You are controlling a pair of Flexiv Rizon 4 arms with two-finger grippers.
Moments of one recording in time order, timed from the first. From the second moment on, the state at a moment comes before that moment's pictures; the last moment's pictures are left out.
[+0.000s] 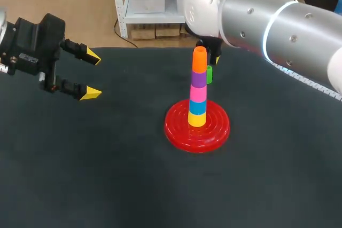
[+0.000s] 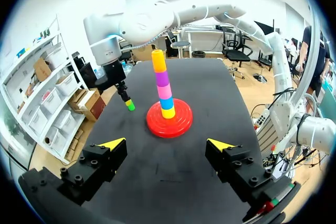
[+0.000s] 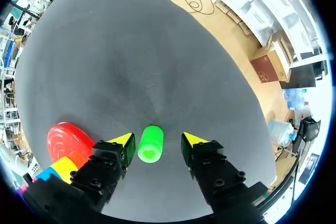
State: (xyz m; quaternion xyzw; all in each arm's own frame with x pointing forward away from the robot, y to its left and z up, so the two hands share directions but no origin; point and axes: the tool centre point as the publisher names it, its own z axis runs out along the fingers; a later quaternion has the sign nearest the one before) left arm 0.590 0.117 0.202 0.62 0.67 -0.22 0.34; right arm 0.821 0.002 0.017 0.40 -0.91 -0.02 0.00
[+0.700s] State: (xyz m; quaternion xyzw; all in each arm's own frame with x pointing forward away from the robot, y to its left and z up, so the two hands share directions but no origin) left arm 0.590 0.117 0.202 0.62 0.67 -0.22 0.34; right arm 0.819 0.010 0.058 0.41 -0.91 -0.02 -0.01
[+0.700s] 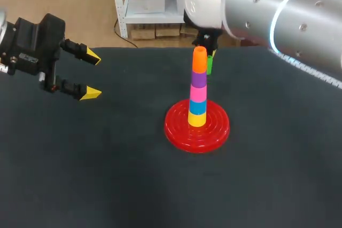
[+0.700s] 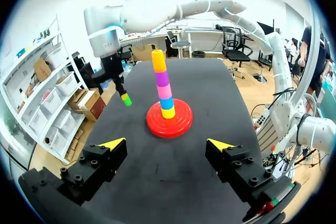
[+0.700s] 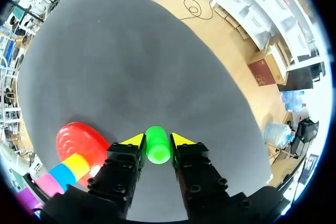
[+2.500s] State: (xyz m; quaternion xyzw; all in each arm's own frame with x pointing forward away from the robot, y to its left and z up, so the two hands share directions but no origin) left arm 0.590 0.117 0.202 0.62 0.67 -0.22 0.34; right arm 0.638 0.050 0.294 0.63 -0.77 0.00 -0.10
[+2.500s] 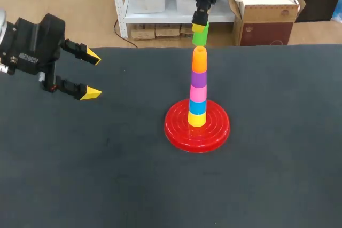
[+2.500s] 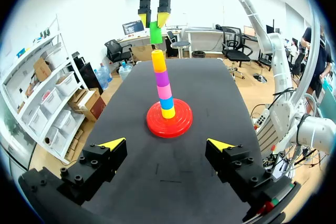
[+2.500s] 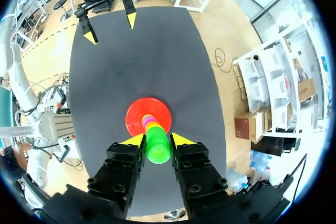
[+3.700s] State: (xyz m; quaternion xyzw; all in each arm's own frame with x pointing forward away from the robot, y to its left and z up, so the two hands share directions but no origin) left arm 0.590 0.117 0.202 0.62 0.67 -0.22 0.34; right arm 0.619 0.023 0.287 0.63 -0.77 0.02 -0.09
